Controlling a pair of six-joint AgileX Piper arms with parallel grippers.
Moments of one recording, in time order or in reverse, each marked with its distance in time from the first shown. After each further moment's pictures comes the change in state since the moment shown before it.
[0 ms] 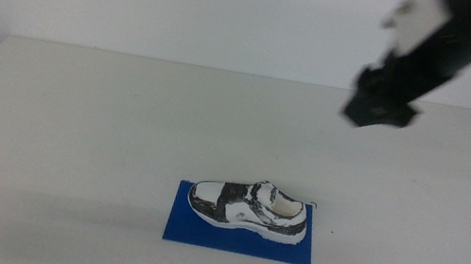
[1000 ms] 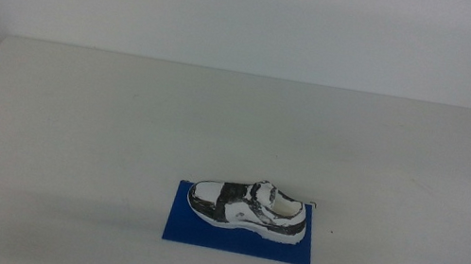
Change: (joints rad) left arm 0.000 0.000 0.000 0.000 0.000 0.000; right arm -0.449 -1.344 1.472 -0.075 -1.037 0.637
